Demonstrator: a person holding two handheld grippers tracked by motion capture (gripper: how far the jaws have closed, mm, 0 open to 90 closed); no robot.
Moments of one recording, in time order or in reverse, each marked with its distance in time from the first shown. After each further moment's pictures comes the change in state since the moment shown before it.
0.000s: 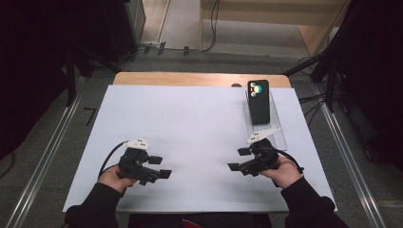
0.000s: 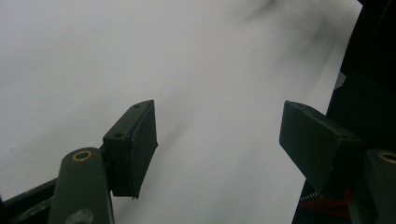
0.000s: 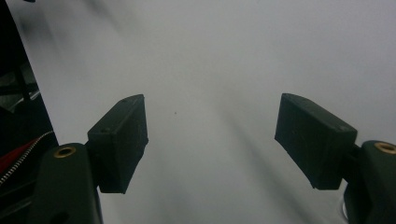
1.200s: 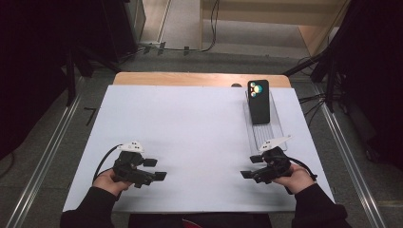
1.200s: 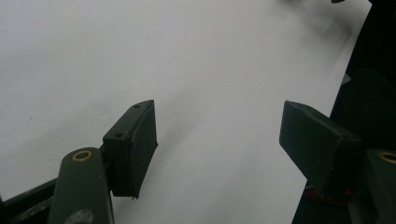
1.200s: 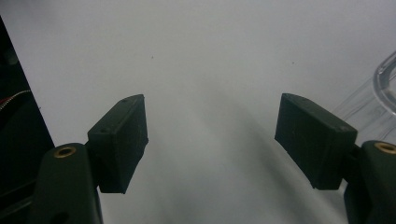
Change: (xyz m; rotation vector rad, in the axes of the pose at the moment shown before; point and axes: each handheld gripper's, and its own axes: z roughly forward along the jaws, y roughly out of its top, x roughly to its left) left arm 0.004 -0.014 -0.008 -0.009 0.024 -0.027; right arm -0.015 -0.036 -0.011 0.040 -0.022 0.012
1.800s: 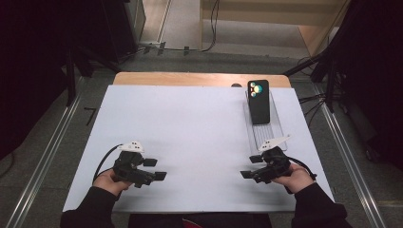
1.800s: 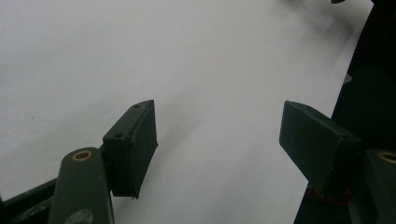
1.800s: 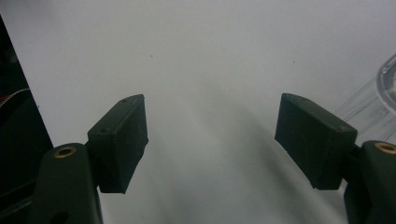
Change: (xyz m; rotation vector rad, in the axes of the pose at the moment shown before) left arm 0.000 0.000 0.001 0.002 0.005 0.002; right arm -0.002 0.000 0.002 0.005 0.005 -0.007
